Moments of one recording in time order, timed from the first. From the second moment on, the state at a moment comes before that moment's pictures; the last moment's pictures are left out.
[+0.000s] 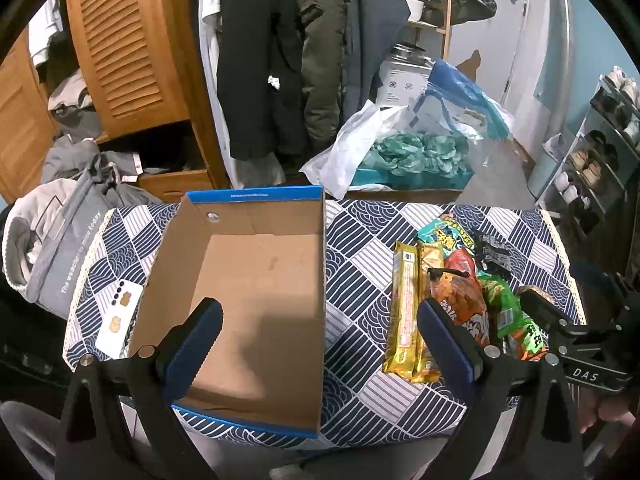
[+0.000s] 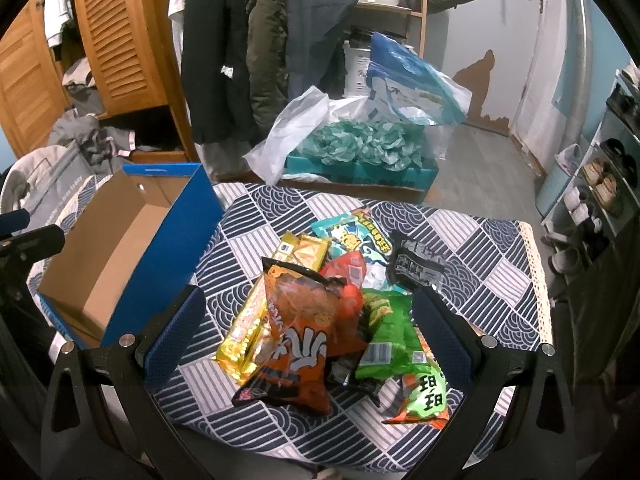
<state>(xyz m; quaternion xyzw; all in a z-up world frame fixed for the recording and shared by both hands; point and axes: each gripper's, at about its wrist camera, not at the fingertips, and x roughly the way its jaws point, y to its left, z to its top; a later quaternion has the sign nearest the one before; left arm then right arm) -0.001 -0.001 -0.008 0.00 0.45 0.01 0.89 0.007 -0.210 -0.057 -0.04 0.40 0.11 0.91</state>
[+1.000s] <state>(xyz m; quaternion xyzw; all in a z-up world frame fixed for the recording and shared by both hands) 0.026 -0.078 -0.048 0.03 0.51 -0.04 0.86 0.013 -0.334 -0.052 0.03 0.42 0.02 0.91</state>
